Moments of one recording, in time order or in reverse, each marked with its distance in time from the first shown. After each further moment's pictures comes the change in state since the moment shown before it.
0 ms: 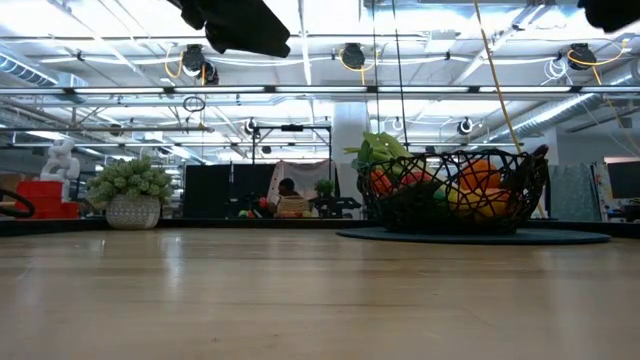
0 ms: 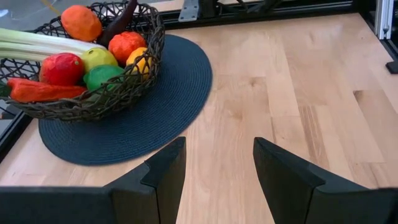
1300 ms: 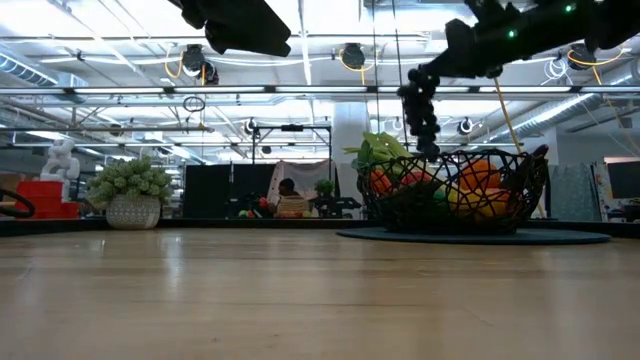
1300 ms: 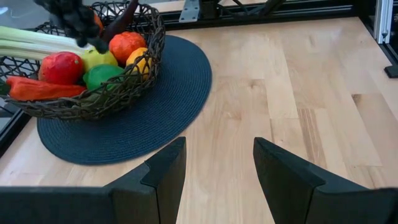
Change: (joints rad) left arm 0.000 0.000 0.000 0.004 0.000 -0.015; right arm -0.315 -0.165 -0.065 -0.677 0.477 -0.306
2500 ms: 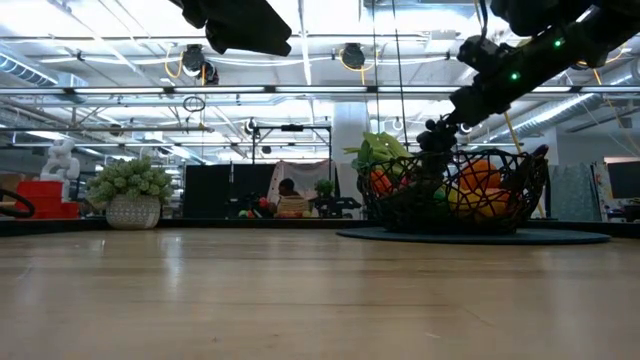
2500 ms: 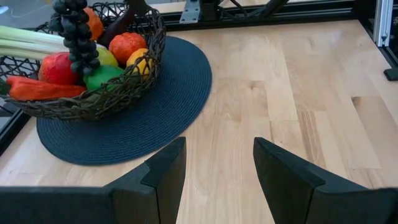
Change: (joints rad) left arm 0.001 0.000 0.000 0.005 0.000 -0.006; right arm -0.120 0.005 0.000 -0.372 0.162 0.004
